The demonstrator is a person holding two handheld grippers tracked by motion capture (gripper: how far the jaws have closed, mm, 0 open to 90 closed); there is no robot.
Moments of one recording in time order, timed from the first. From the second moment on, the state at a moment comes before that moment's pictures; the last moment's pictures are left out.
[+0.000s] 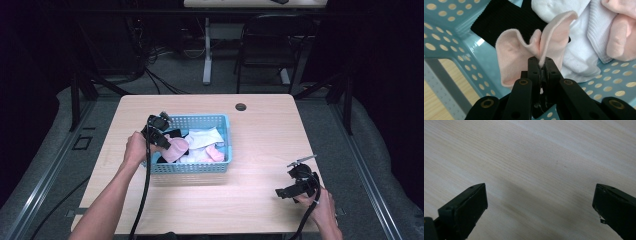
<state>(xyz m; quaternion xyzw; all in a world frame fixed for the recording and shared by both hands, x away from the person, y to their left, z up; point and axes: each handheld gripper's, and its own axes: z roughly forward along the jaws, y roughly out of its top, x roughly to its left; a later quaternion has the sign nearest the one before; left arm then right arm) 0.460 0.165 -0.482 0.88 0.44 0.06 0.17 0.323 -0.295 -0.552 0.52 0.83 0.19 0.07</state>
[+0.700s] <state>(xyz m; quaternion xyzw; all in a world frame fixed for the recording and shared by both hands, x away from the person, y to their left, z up) 0.445 0.180 -0.436 0.88 0.43 0.08 0.20 0.320 -0.290 -0.567 0.51 0.83 0.18 0.11</state>
